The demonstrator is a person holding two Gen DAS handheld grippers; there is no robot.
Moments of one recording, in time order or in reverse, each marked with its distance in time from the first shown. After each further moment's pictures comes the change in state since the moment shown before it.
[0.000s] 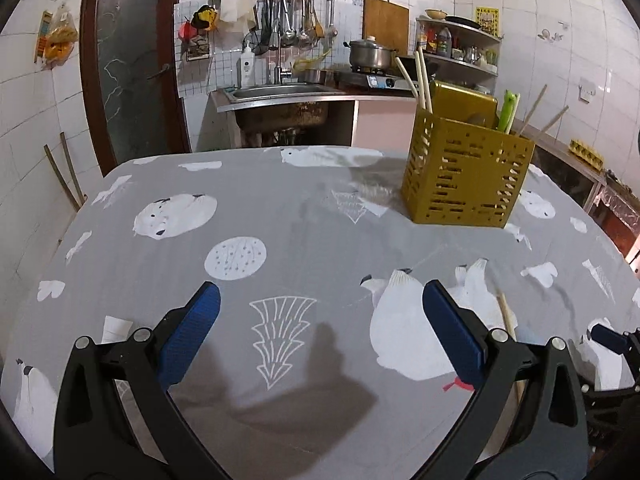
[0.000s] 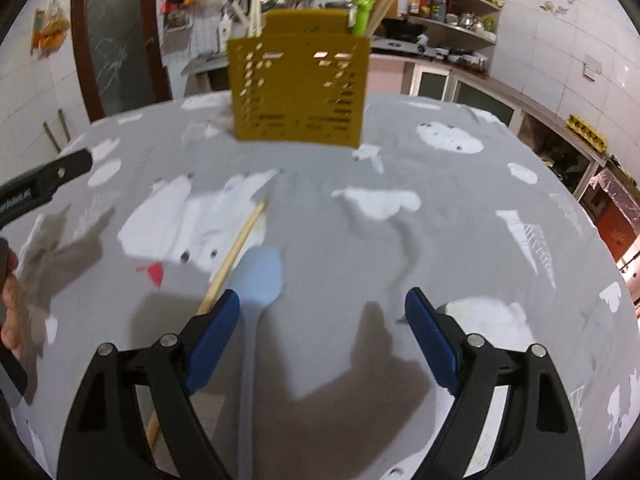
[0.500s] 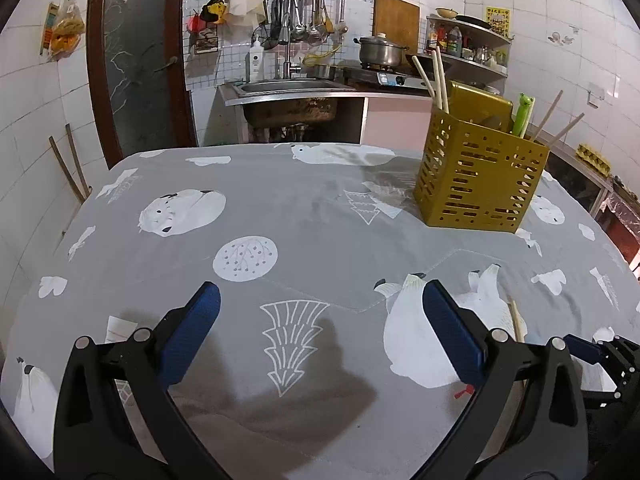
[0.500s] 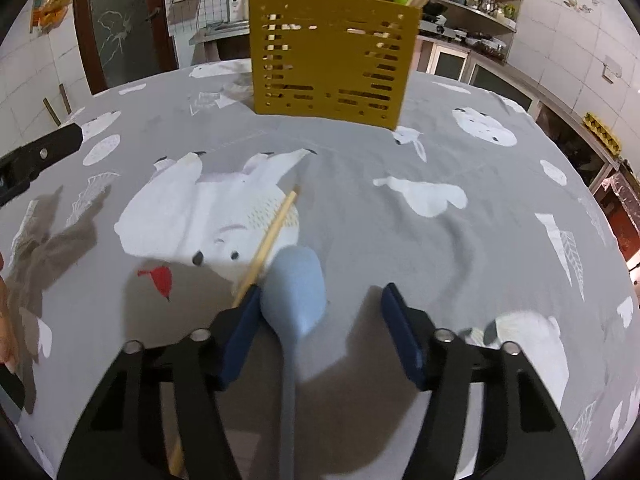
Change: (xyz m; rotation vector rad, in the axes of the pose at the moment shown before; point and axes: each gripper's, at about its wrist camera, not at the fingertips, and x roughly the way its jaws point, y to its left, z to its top) left arm 0.008 0.004 0.007 -0.025 0.018 0.021; right arm 0.032 0.026 0.026 -0.028 0.107 0.013
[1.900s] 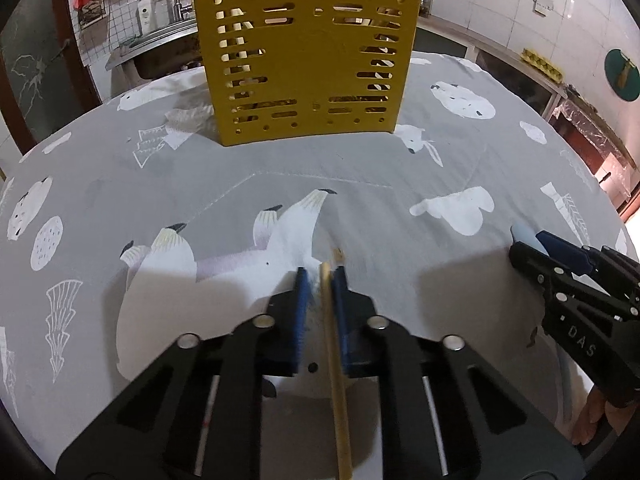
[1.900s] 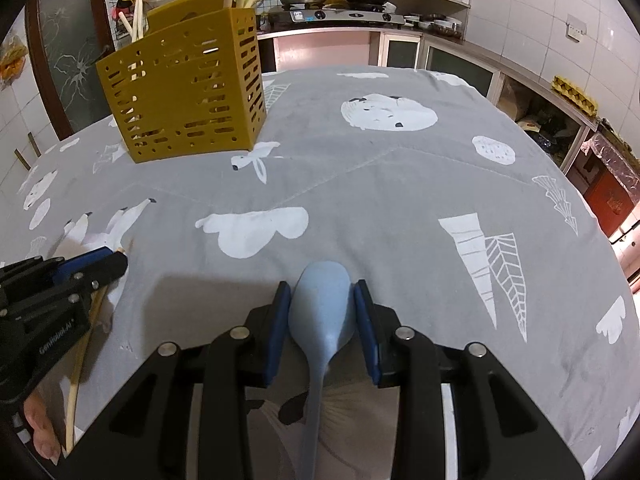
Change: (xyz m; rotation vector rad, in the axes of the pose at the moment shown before) left arm 0.062 -0.159 -0.022 0.196 0.299 -0.187; right arm 0.020 -0.123 0.011 0.151 -0.038 -0.041
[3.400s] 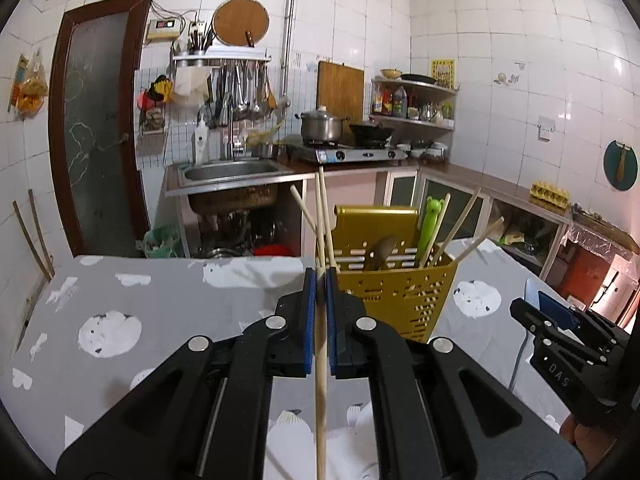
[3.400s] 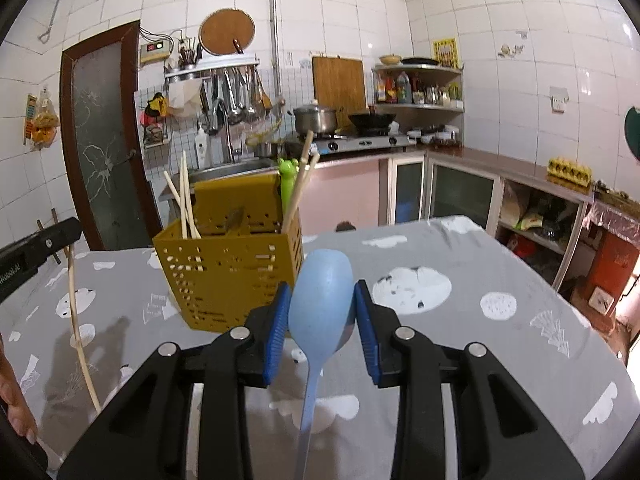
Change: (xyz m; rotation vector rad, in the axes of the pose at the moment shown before) left arm -0.130 0.061 0.063 -0.080 -0.577 0.079; right arm -0.074 0.031 0.064 0.024 -0.494 0.054
